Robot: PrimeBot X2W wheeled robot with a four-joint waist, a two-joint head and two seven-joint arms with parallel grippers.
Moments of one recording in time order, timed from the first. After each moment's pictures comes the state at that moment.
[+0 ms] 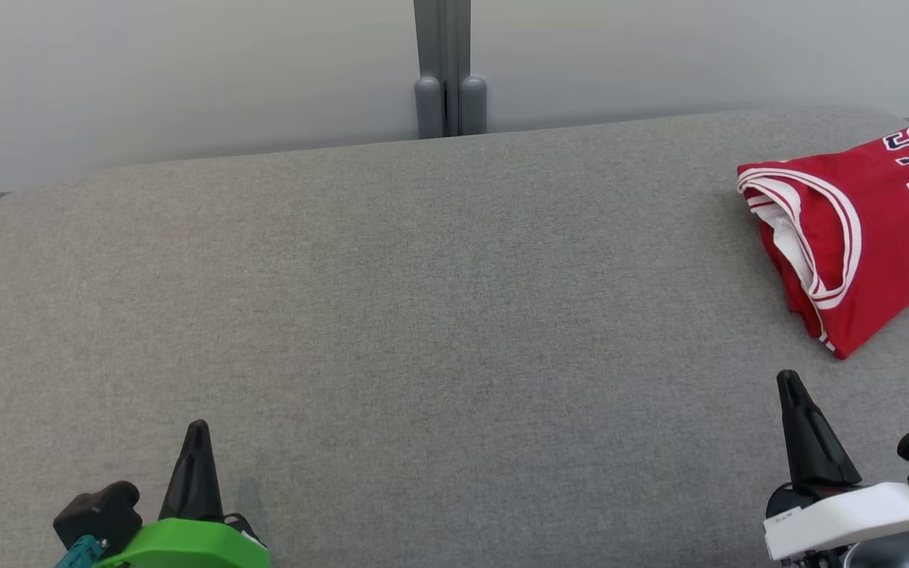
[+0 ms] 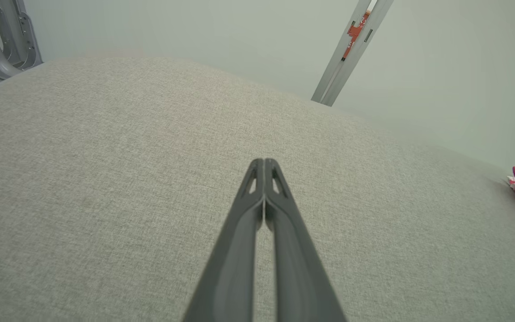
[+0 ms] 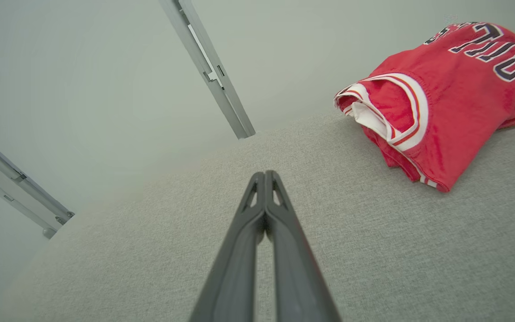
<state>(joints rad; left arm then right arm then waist) 0.04 0.10 -0.10 0.20 -0.51 0.03 -0.18 0.14 -0.12 -0.01 -0.05 0.53 0.13 -0.12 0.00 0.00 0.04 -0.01</state>
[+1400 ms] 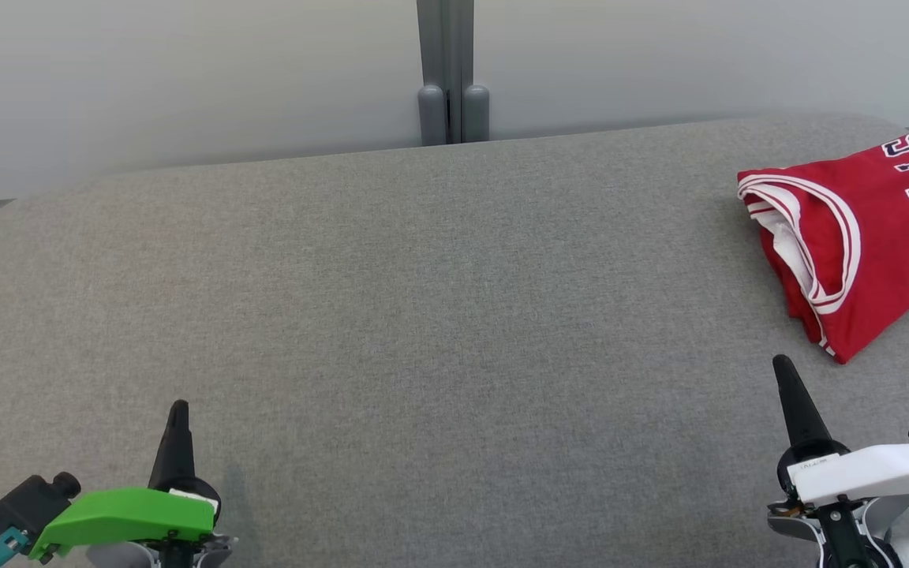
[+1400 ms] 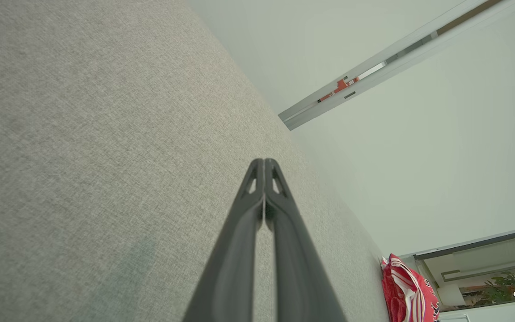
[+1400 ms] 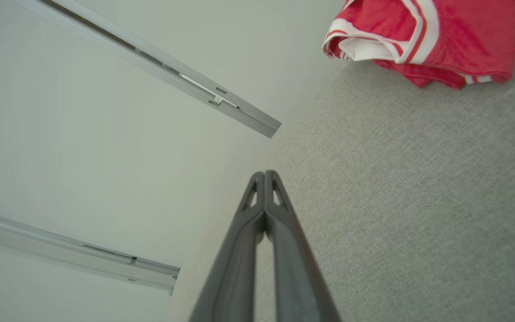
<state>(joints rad) -0.03 0.08 0.01 0.22 -1.06 -0.05 -0.04 0.02 -0.11 -0.03 0.10 1.10 0.13 -0.03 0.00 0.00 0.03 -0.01</state>
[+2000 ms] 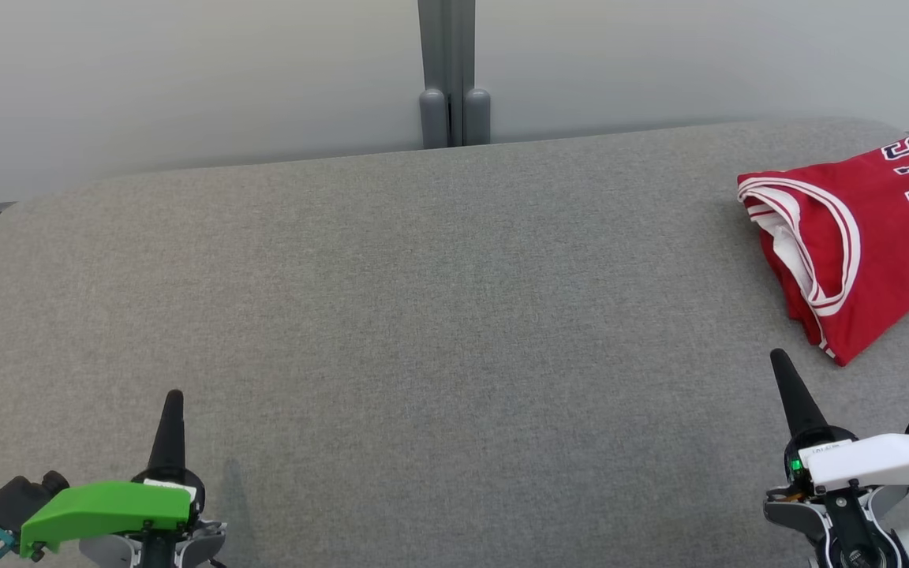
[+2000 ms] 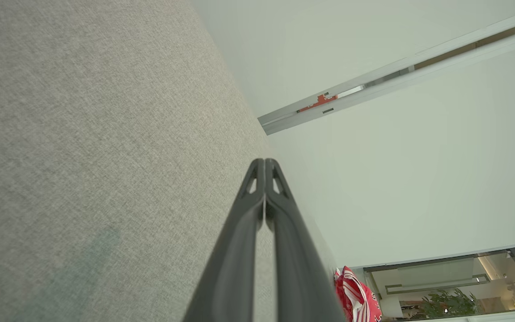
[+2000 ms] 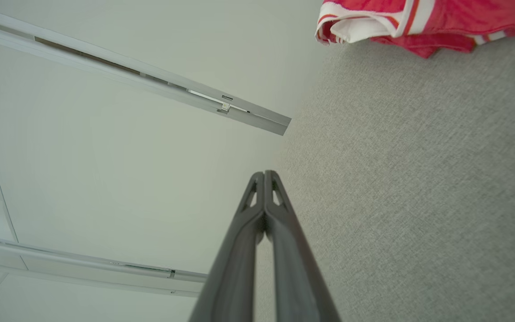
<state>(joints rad) -0.05 0.07 0.04 0.23 -1.24 -0.08 0.01 -0.02 -0.10 -0.04 0.14 1.27 0.13 0.01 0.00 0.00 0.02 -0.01</state>
